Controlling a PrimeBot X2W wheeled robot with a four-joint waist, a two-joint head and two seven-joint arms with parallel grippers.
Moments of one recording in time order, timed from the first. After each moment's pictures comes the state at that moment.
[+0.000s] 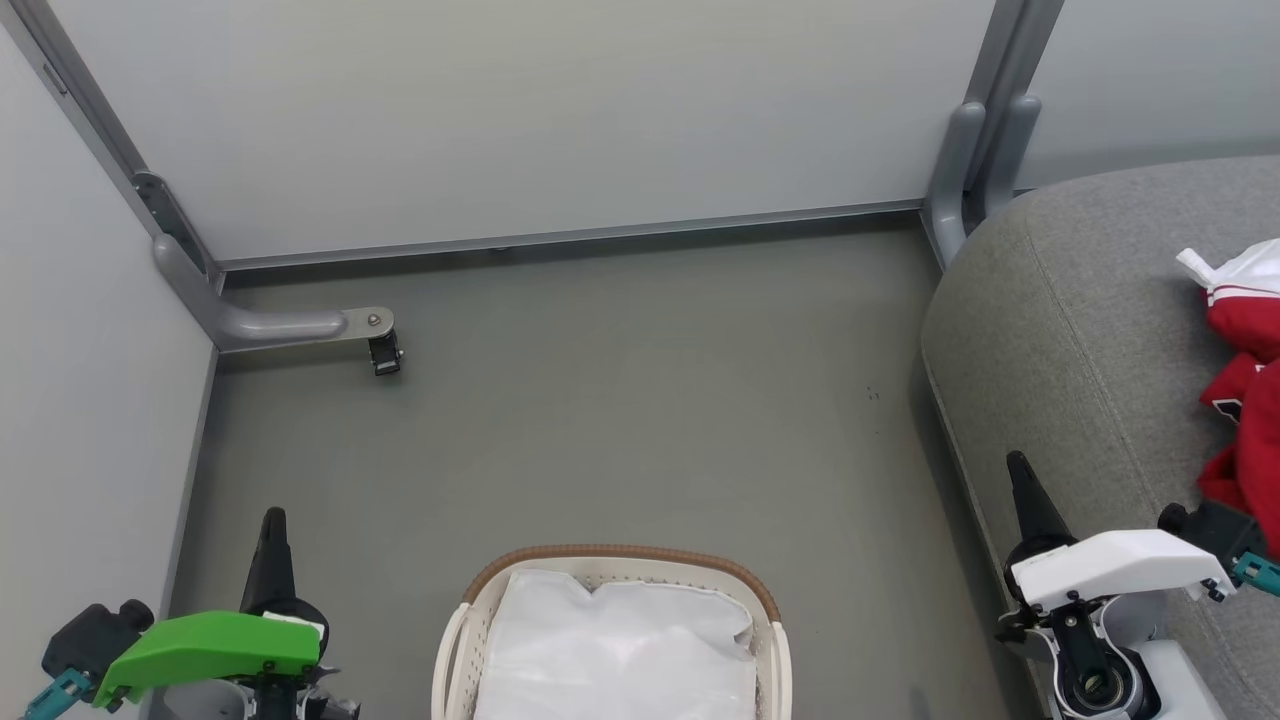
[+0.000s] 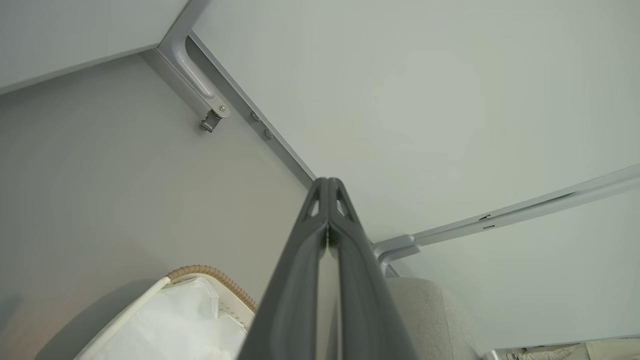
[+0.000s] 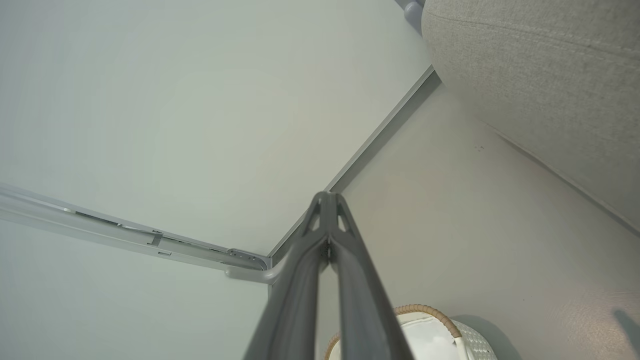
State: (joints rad) left arm -0.09 0.04 0.09 0.35 -1.03 -0.12 -0.04; right arm -0.16 -0.04 -0.03 0.35 1.02 0.13 -0.04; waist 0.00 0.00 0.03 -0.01
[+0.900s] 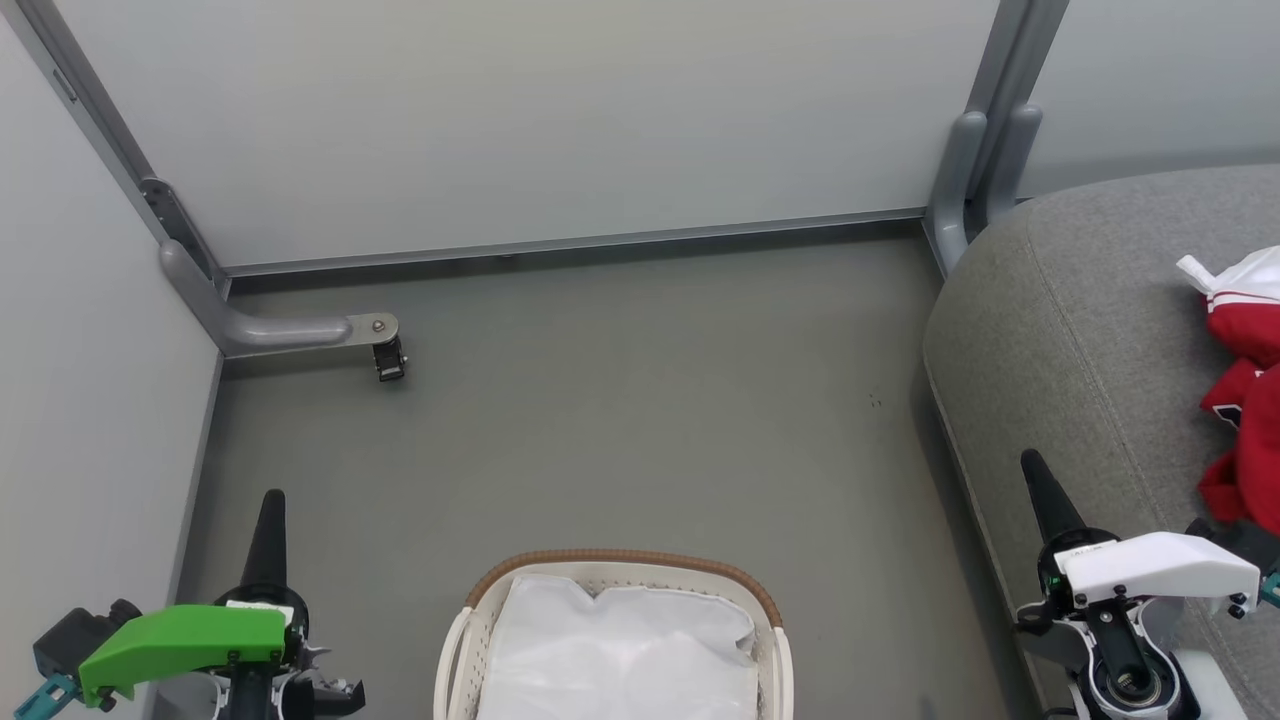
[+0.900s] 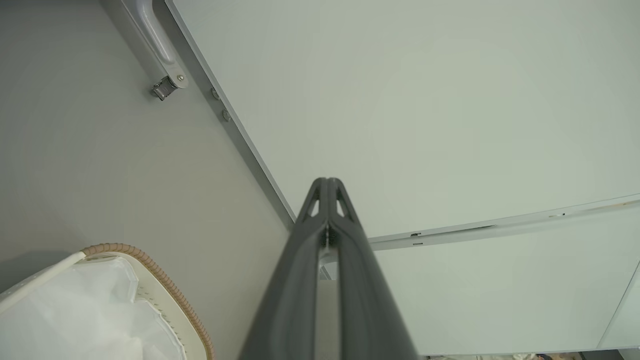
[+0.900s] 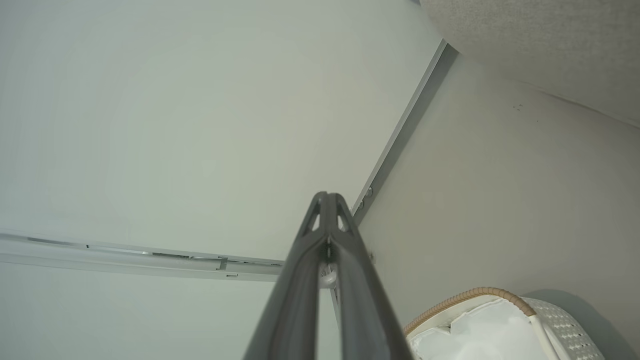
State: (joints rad) left arm -0.09 0.04 0.10 0.30 -1.30 -0.12 0.03; right arm -0.14 -0.05 -0.07 0.30 1.29 0.13 0.03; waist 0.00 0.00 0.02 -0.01
